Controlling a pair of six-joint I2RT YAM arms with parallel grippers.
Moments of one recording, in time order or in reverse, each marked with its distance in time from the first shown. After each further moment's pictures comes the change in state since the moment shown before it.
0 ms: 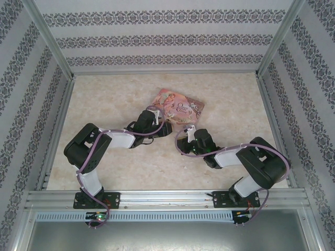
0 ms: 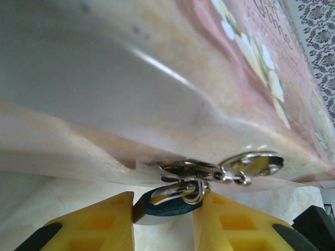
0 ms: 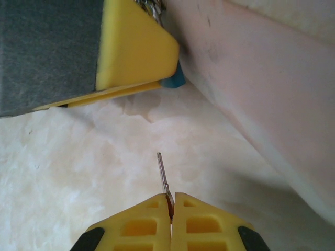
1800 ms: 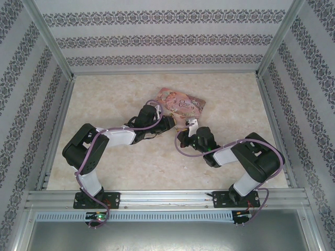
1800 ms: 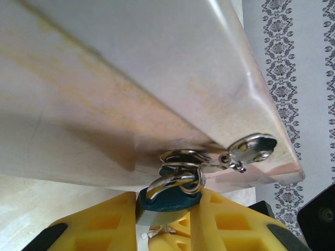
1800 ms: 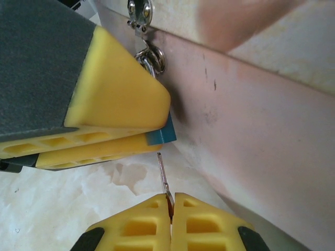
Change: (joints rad) left arm 0.000 -0.018 0.085 -0.050 0.050 -0.219; right arm -0.034 0.073 0.009 0.245 0.069 -0.049
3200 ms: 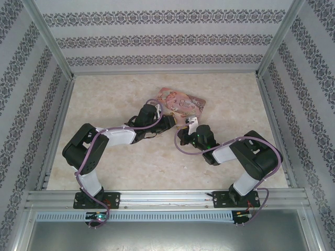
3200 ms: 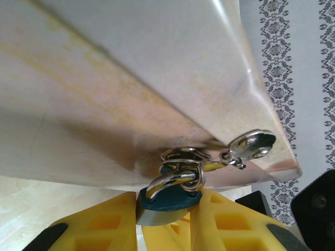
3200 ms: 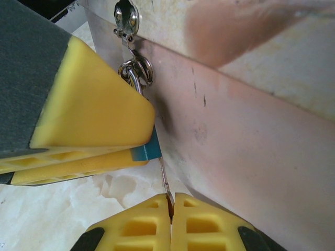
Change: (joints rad) left arm 0.000 0.000 0.011 -0.007 0.002 -0.011; right arm -0.020 0.030 0.029 0.008 0.000 -0.018
